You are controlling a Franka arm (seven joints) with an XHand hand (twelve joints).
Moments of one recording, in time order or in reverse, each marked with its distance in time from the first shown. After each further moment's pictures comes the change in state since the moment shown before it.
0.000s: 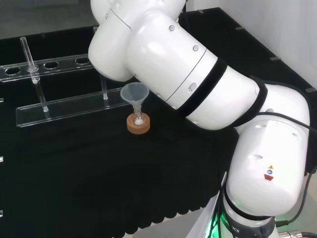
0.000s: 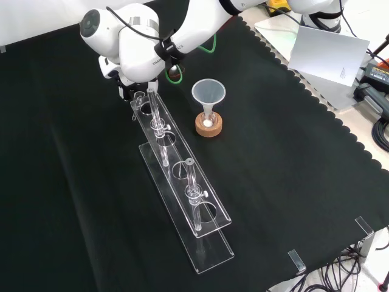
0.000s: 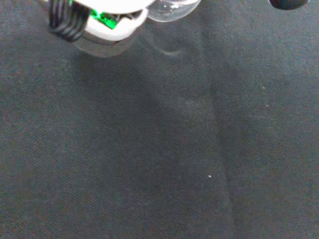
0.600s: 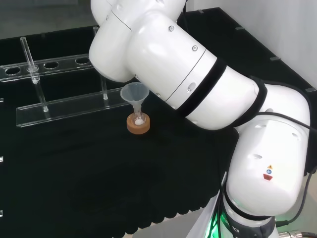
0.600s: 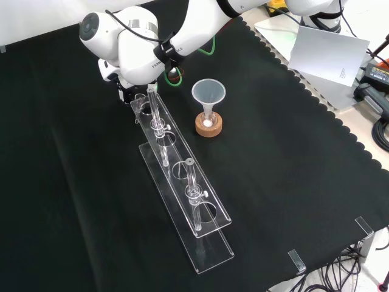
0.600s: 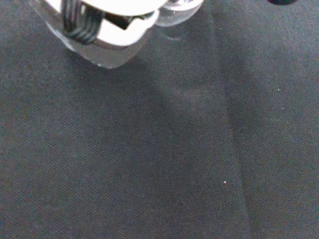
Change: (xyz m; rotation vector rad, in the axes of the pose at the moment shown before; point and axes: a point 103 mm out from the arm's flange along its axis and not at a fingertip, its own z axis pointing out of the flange) arm 0.004 0.004 0.002 0.004 0.004 -0.005
